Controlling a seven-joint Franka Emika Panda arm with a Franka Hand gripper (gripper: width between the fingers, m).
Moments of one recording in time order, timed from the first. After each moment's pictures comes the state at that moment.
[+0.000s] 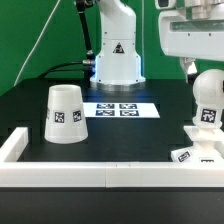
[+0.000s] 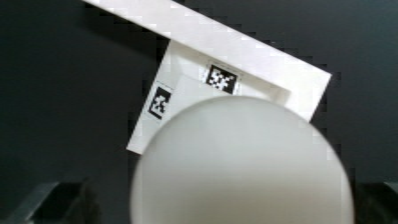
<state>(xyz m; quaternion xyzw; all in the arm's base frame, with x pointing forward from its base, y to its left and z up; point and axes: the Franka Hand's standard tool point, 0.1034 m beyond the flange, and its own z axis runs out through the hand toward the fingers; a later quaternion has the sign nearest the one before) 0.607 0.104 0.131 -0.85 0.52 0.03 0.07</state>
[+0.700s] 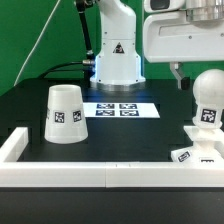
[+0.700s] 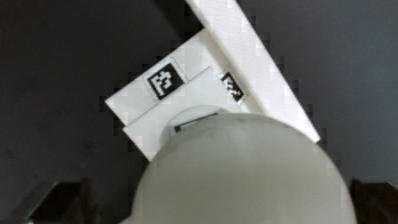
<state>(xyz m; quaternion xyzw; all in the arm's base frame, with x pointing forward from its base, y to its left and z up) 0.605 0.105 0.128 -0.97 0.24 0.01 0.07</state>
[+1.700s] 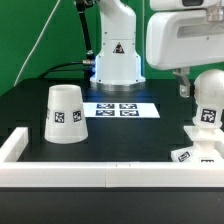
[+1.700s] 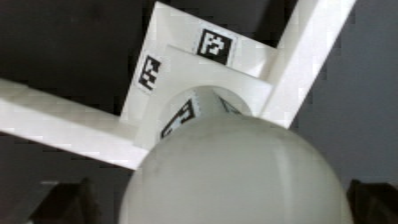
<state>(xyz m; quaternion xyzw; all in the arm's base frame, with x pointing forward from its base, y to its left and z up) 0.611 0.104 0.126 -0.97 -0.25 -0.02 0.03</state>
